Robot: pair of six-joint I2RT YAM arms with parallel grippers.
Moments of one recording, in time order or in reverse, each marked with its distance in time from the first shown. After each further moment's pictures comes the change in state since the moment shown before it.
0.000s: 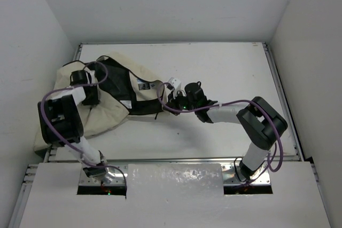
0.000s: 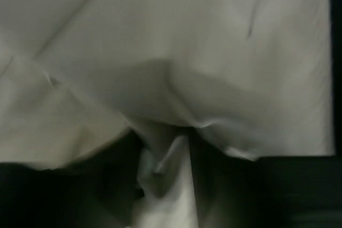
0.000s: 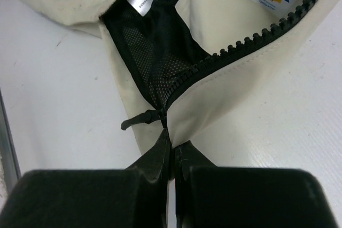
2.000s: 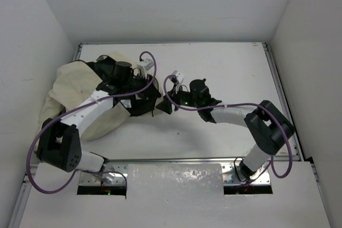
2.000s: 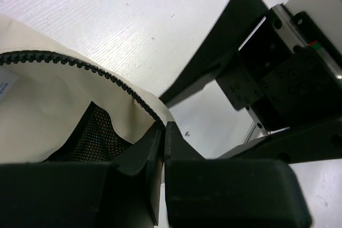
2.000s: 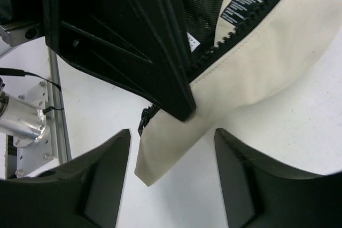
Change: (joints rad) left arm -0.636 -0.235 0.059 0.125 0.690 -0.283; right arm -0.013 -0.087 -0.010 0.123 -0.096 0.148
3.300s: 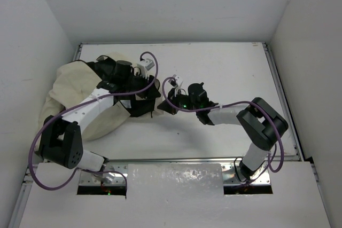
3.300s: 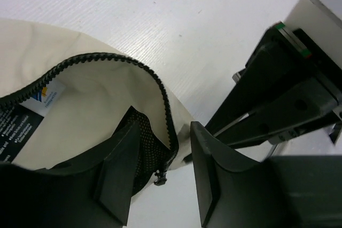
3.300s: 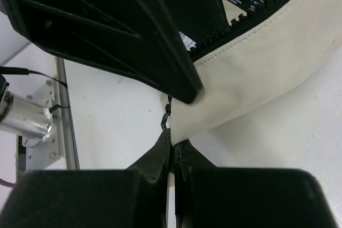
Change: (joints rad) left arm 0.017 0.035 0.024 -0.023 -0.064 0.098; right arm 0.018 0.081 -0.034 0.113 -0.003 0.089
